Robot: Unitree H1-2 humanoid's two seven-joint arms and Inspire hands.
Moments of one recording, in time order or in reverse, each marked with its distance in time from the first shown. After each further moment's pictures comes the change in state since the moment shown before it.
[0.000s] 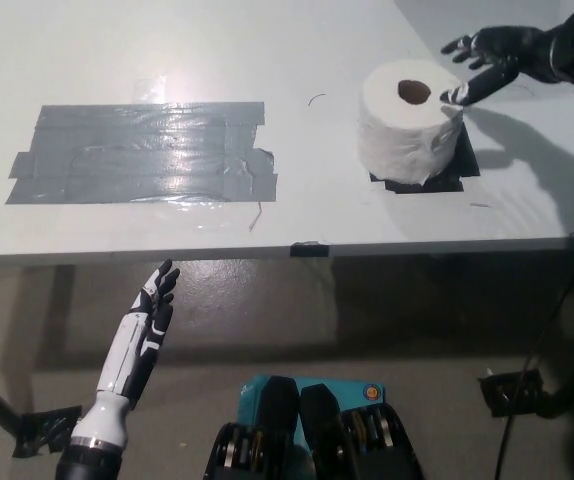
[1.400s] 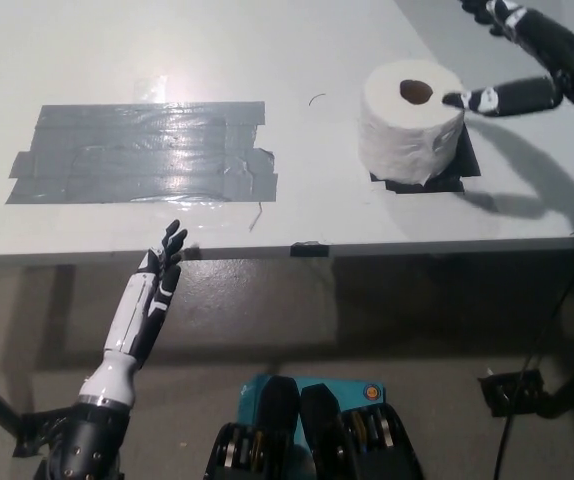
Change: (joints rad) left_arm -0.106 -0.002 0.000 0.034 0.000 0.010 -0.001; right_arm 0.541 -0.084 -0.379 -1.063 0.094 0.137 -0.040
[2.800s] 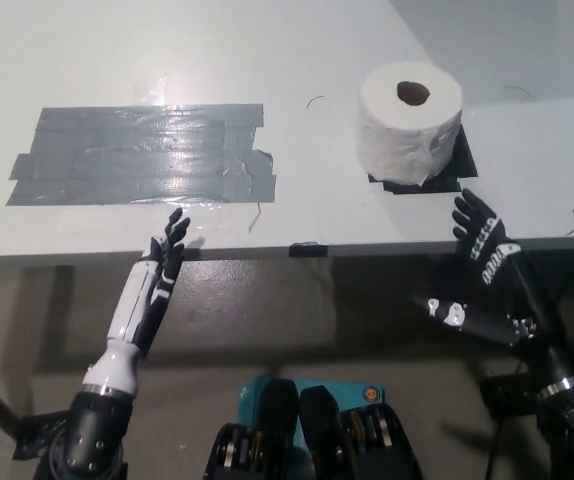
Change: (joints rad) left_arm -0.004 -0.004 -0.001 -0.005 -0.012 0.004 -0.001; right_arm 0.632 0.415 -0.211 -0.209 0.247 -0.280 -0.213
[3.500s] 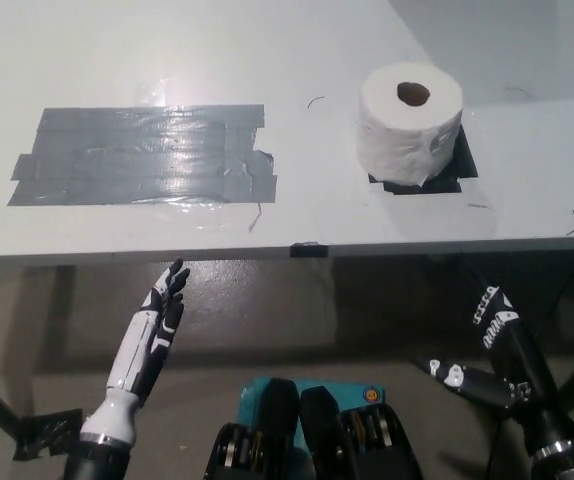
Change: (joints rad) left_arm 0.101 0.000 -0.018 -0.015 0.018 -0.003 0.001; right_arm 0.127 -0.002 0.047 0.068 -0.003 -0.116 -0.052
